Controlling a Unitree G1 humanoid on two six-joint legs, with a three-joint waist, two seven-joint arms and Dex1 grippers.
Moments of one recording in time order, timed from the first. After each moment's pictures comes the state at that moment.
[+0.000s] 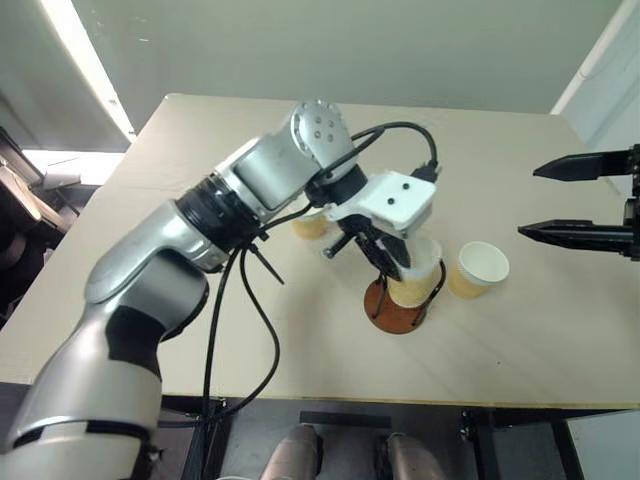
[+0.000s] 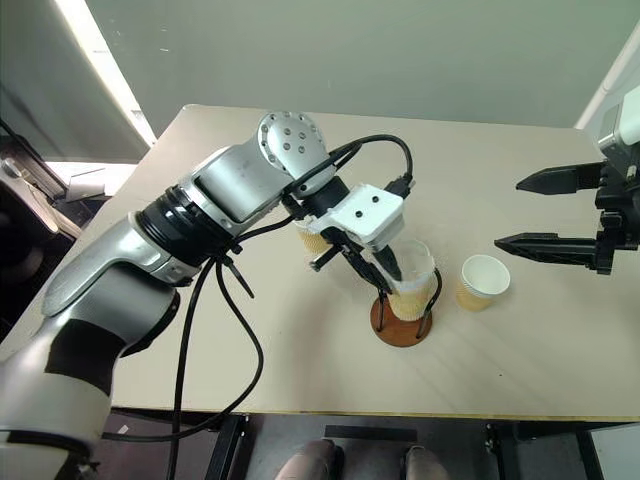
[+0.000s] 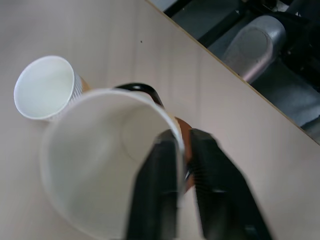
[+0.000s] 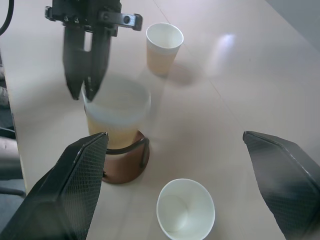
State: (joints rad) left arm -1.47 0.52 -0.80 0.34 -0.39 0.16 -1.58; right arm -0.59 -1.35 -0.34 -0.33 0.76 0.95 1.19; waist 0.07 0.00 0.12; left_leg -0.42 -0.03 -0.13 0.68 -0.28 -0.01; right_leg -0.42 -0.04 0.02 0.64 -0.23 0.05
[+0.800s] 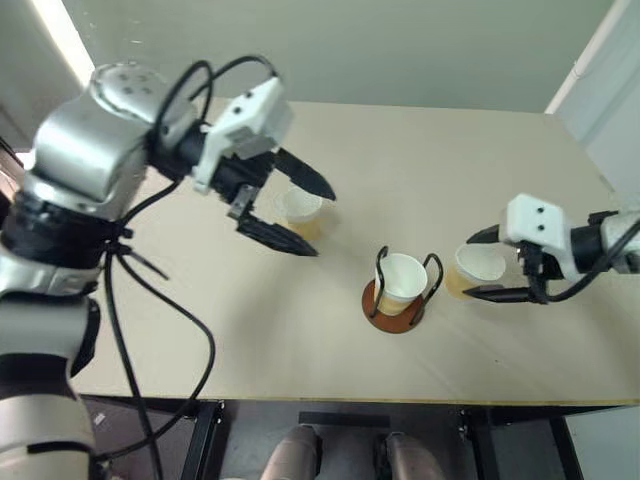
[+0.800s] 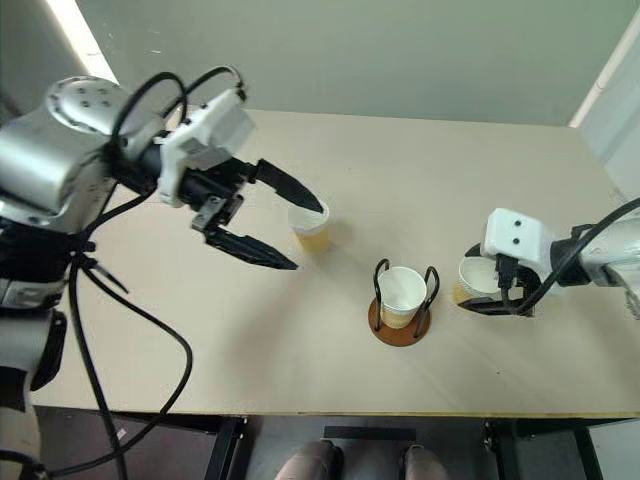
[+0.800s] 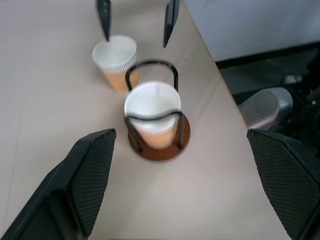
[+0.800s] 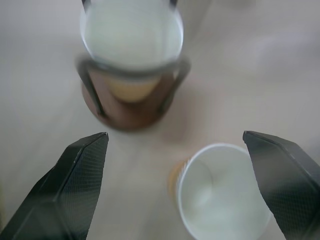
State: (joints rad) left arm -1.22 0.98 -0.36 0.04 -0.59 0.61 -1.58; right arm -0.54 -1.24 0.15 -0.31 0.35 0.58 1.18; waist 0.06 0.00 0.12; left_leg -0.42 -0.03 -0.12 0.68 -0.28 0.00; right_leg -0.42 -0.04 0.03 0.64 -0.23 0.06
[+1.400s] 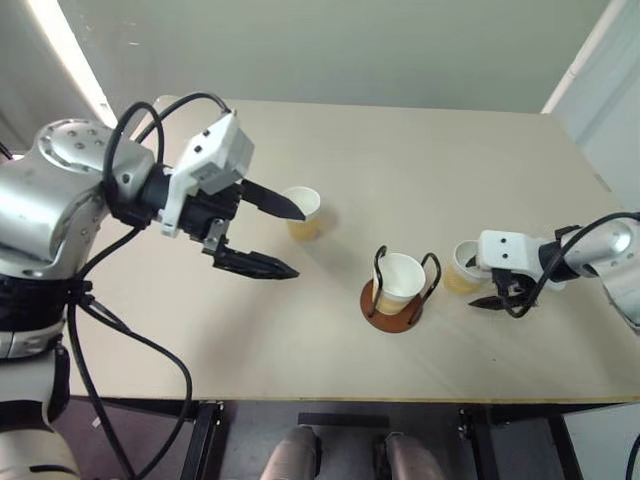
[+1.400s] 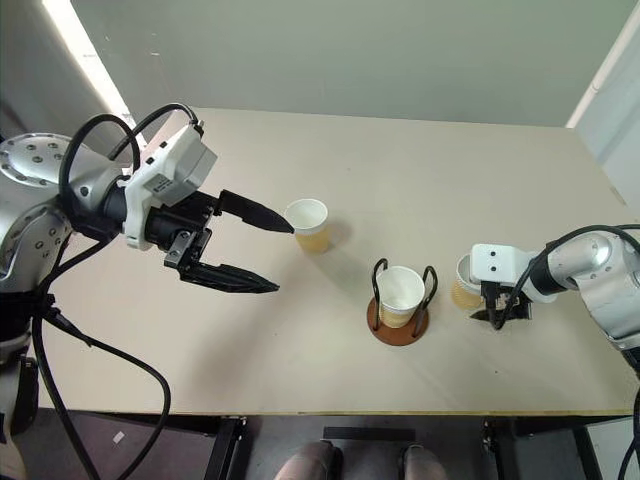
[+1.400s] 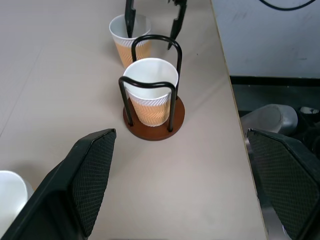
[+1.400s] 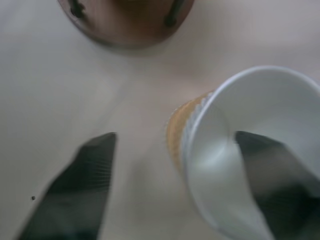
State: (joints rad) left arm -0.95 1.05 -0.13 -0.20 -0.63 0.82 -1.44; right arm -0.62 -1.11 0.30 -0.12 0.05 0.42 1.29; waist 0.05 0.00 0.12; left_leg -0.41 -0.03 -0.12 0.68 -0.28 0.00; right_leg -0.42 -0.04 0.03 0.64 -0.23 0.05
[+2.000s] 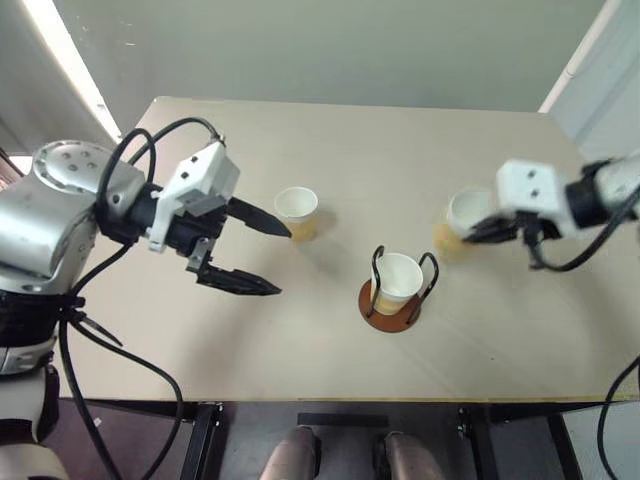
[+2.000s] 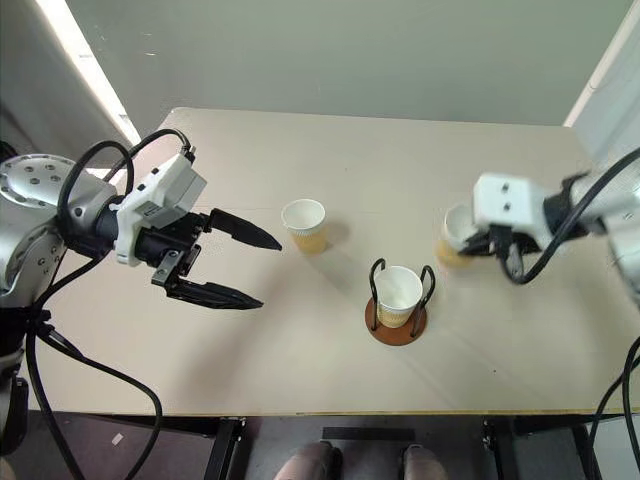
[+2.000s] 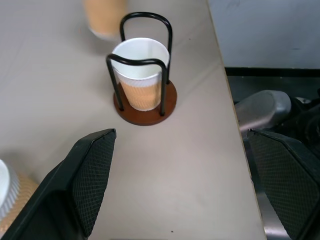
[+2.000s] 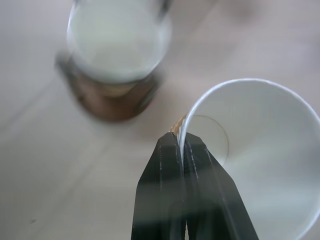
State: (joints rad) left arm -0.84 1.09 -0.11 -0.16 -0.59 0.68 -1.53; right arm -0.92 -1.12 0.19 -0.17 0.18 0.55 1.46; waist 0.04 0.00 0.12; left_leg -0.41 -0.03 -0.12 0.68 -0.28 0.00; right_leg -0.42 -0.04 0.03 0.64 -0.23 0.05
